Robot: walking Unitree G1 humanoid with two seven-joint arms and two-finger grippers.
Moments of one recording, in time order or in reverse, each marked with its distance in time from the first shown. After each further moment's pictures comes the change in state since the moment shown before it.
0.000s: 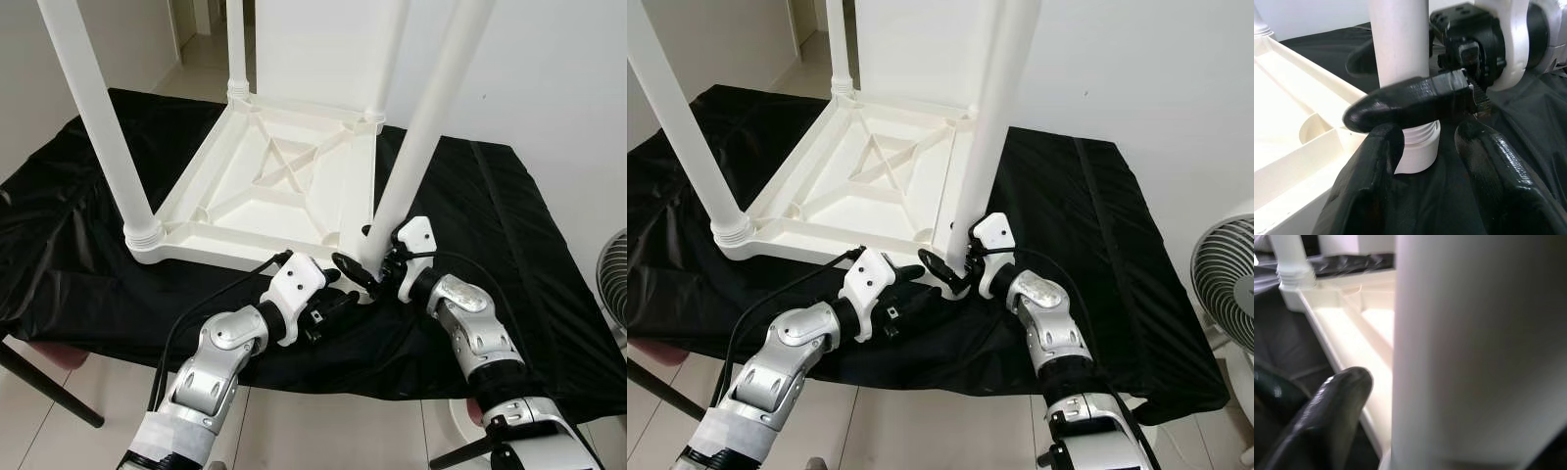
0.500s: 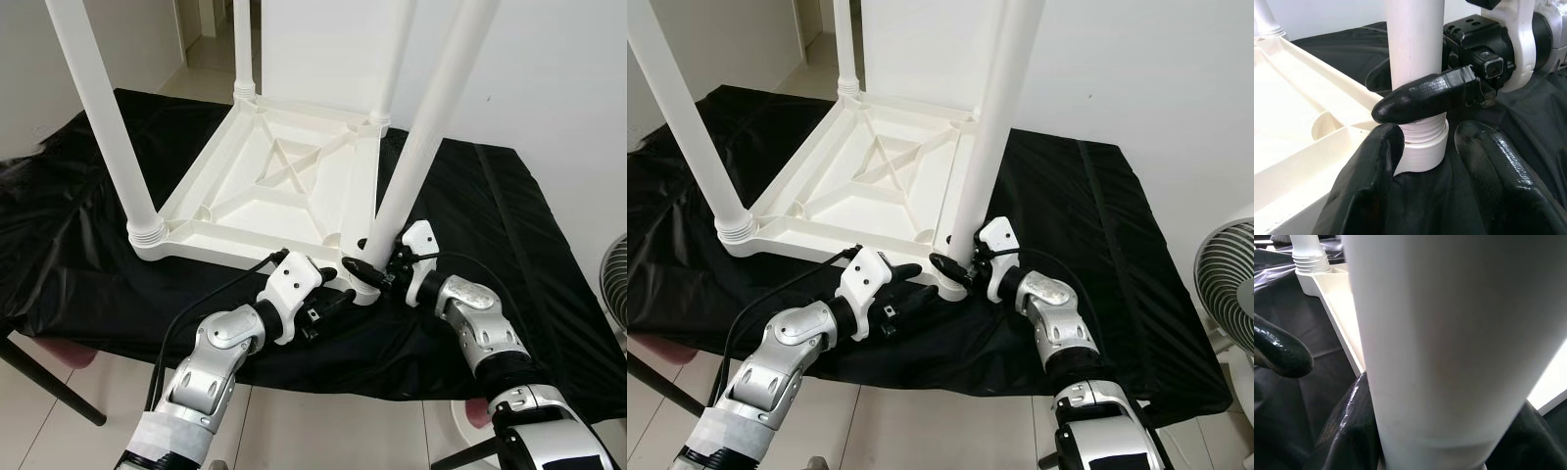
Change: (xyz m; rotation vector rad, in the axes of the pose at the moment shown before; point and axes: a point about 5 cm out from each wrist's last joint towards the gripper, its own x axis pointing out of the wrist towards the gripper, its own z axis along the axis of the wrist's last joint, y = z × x) left arm -0.001 0.003 0.001 0.006 -0.002 0.009; right arm -0.006 -0.008 -0.008 0.027 0.026 0.049
